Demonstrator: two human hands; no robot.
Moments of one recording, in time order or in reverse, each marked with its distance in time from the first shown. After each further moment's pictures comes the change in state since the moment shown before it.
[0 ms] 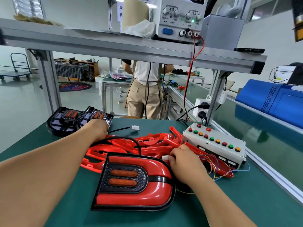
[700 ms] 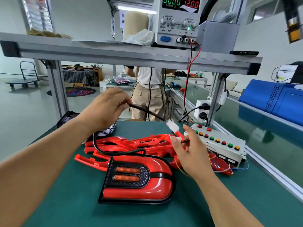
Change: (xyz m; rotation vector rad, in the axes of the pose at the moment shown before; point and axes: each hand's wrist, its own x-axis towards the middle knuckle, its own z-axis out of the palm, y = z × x) left_hand -0.086 0.027 -0.082 -0.240 0.734 0.693; right_hand -0.016 0.001 -0.017 0.576 0.415 -0.087
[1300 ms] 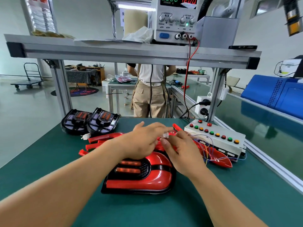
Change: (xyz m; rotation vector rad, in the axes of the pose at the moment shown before) left_hand -0.022 0.089 0.048 -0.203 -0.609 0.018; right_hand -0.012 -0.013 0.010 -0.137 -0.088 -0.278
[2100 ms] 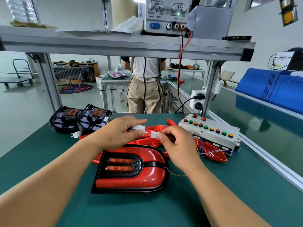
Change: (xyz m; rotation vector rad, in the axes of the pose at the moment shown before) left_hand -0.016 -0.033 -0.007 -0.242 0.164 -0.123; right_hand 0.002 0.001 -0.003 0.239 0.093 0.133
